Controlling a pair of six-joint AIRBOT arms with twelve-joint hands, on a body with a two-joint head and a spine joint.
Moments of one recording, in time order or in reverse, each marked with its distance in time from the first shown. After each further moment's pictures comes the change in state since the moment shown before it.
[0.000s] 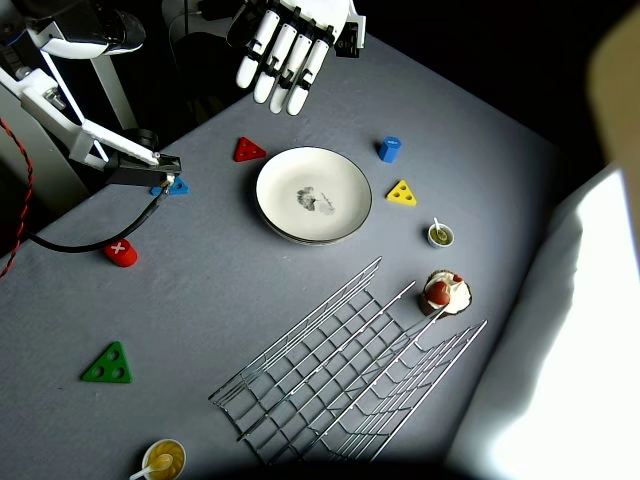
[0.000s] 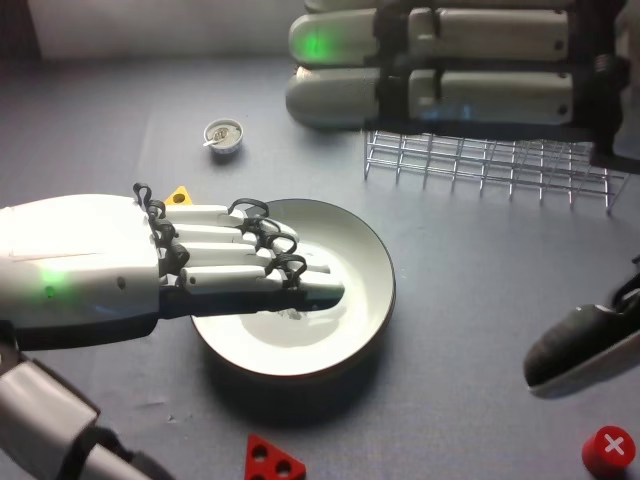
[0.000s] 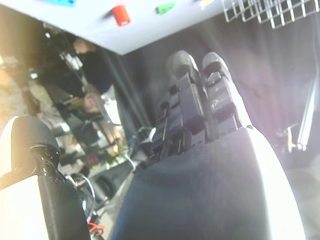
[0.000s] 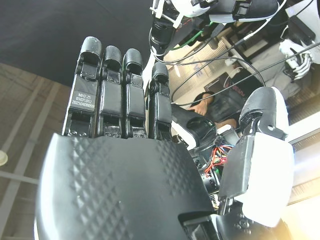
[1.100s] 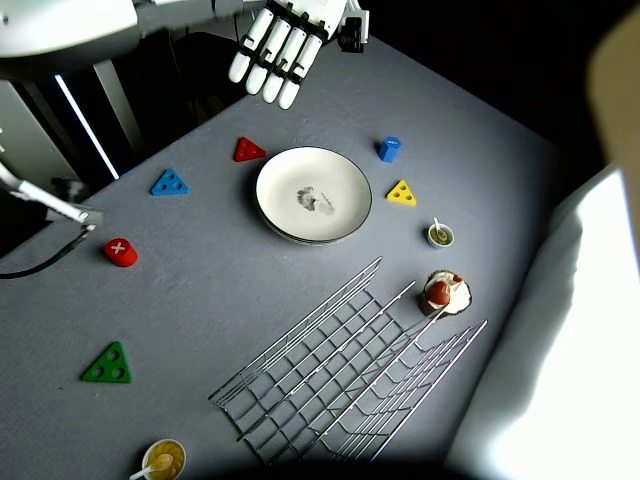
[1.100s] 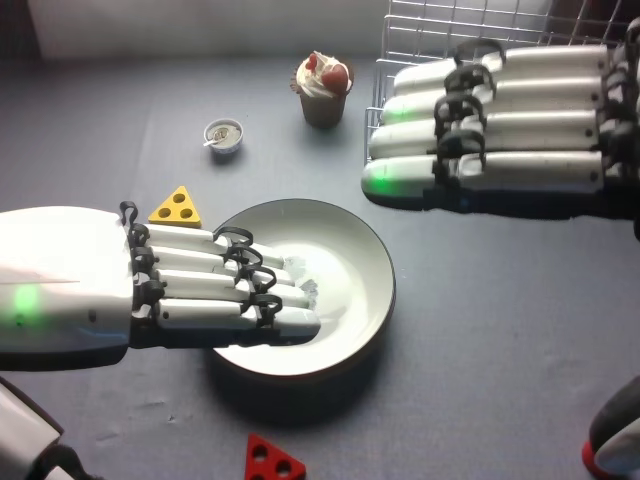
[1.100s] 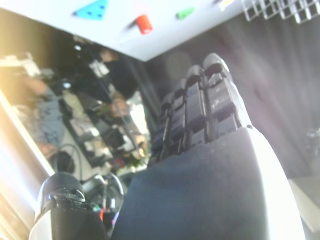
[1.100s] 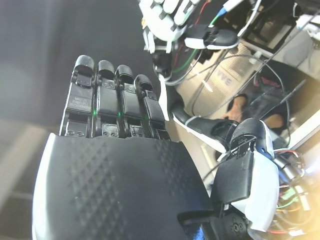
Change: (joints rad) left arm 0.000 0.019 0.029 0.138 -0.045 0.000; right arm -0.128 0.162 -0.136 0.008 -0.208 0.321
